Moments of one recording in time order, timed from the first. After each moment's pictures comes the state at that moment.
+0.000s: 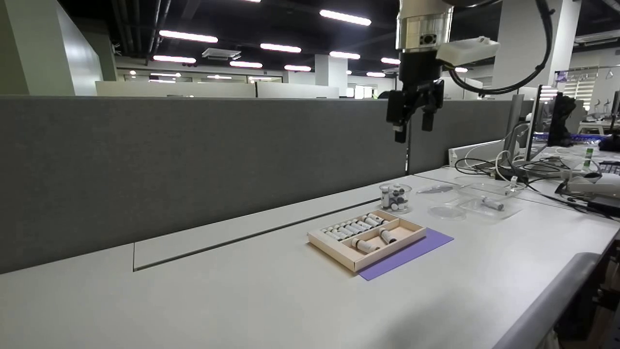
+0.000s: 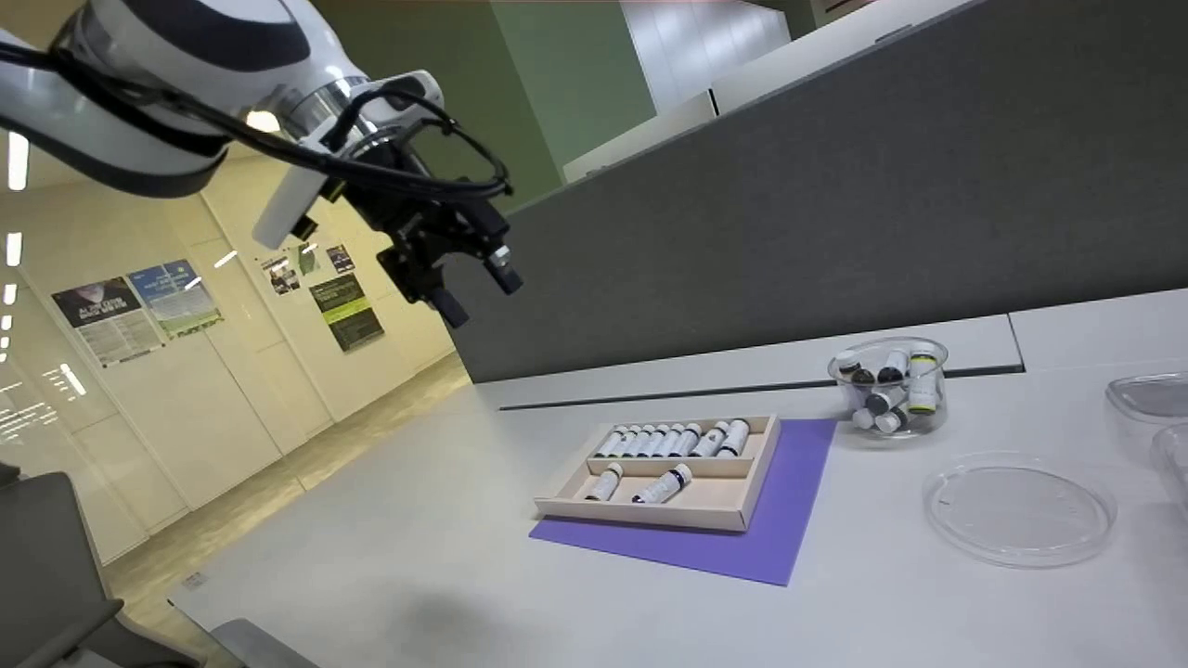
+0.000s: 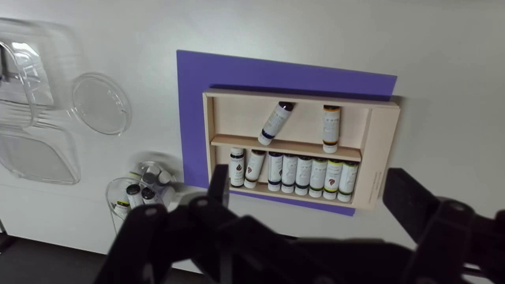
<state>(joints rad) -0.04 -0.25 0.16 -2.48 -0.22 2.37 0.23</state>
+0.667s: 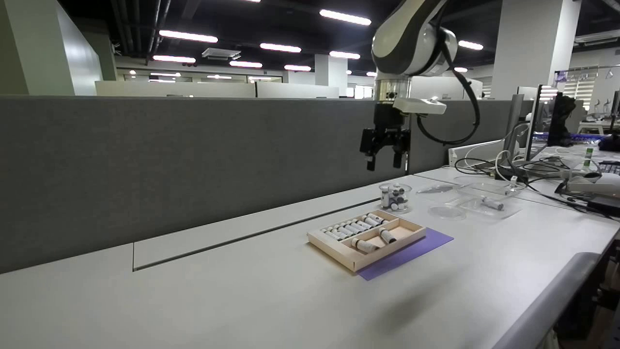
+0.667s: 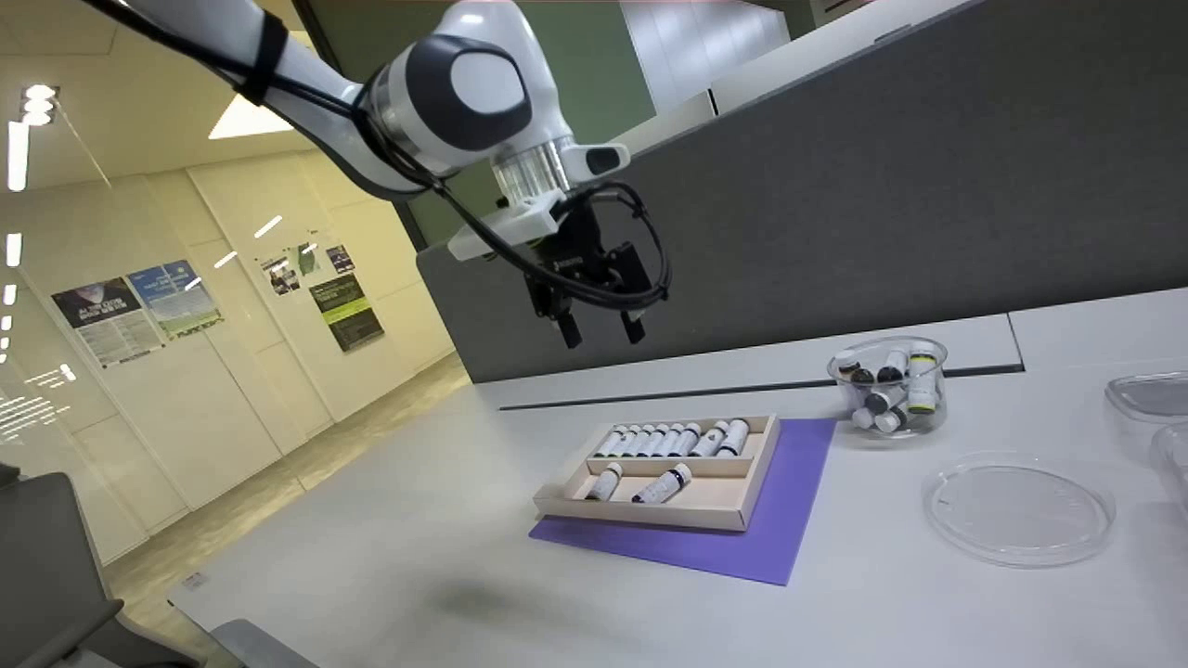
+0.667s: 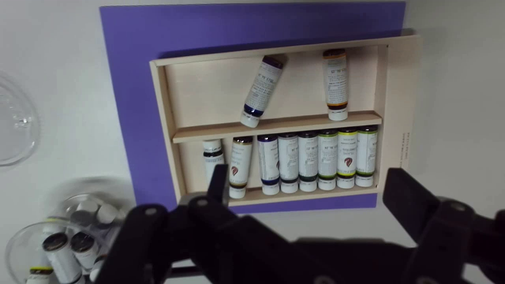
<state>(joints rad) -0.05 0.26 0.02 -2.10 0.09 2.39 -0.03</state>
